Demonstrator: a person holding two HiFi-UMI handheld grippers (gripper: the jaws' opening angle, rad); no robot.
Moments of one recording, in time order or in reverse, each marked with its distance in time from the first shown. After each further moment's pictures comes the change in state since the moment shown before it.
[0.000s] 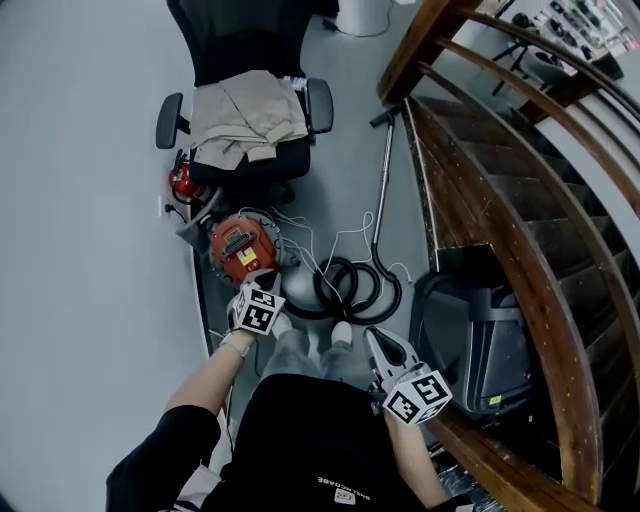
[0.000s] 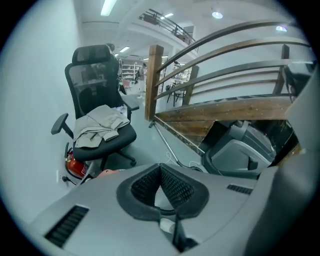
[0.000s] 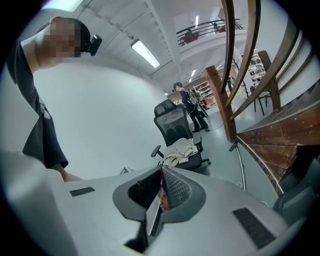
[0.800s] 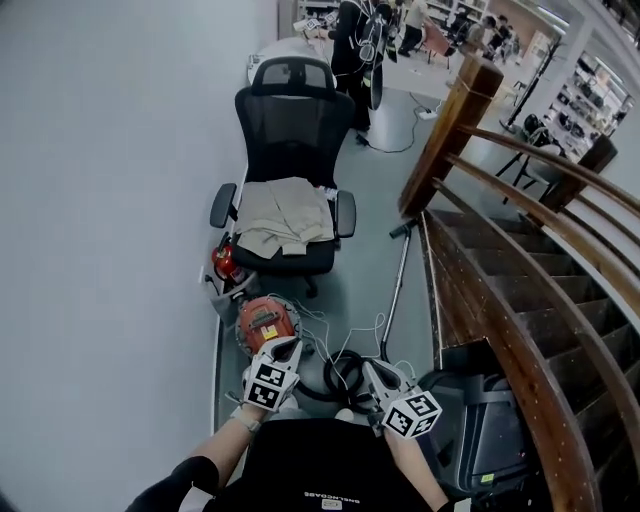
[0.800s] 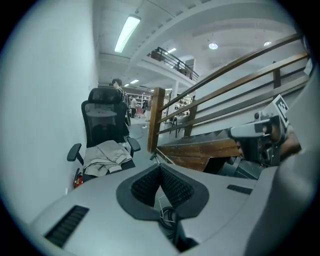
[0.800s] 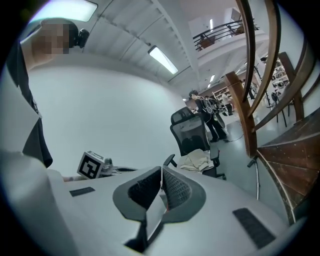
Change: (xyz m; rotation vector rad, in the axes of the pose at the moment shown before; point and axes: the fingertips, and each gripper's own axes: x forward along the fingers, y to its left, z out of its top) left arm -0.191 -0.066 0.120 -0.041 -0.341 0.060; right arm -0.002 0.021 0.064 -0.128 -0.059 0.193
